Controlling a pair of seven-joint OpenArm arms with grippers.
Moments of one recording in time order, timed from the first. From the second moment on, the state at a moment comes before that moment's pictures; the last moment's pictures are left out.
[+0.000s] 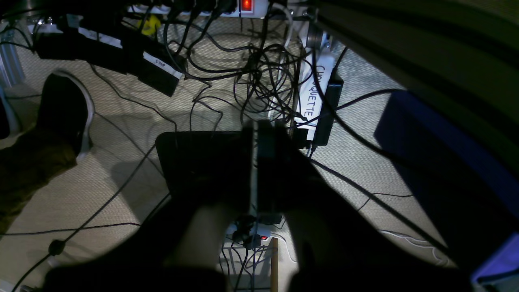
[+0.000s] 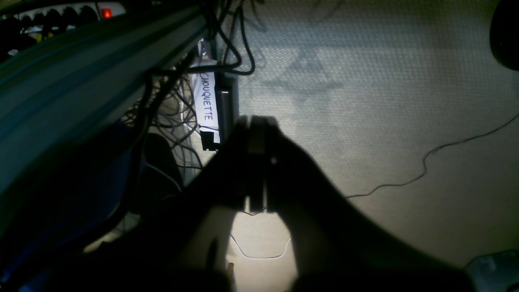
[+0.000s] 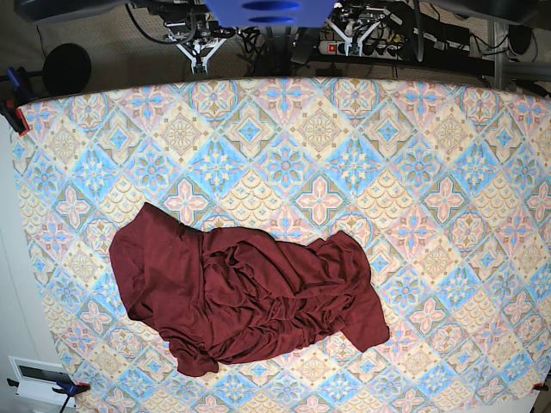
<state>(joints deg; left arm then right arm) 8.8 1.5 0.7 10.6 -3.6 0.4 -2.5 -5.7 1.3 0.6 15.0 -1.0 3.2 -5.4</state>
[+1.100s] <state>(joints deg) 10.4 0.8 0.8 10.7 -3.4 0.4 -2.9 -7.4 1.5 0.7 15.7 -0.9 3.2 -4.4</state>
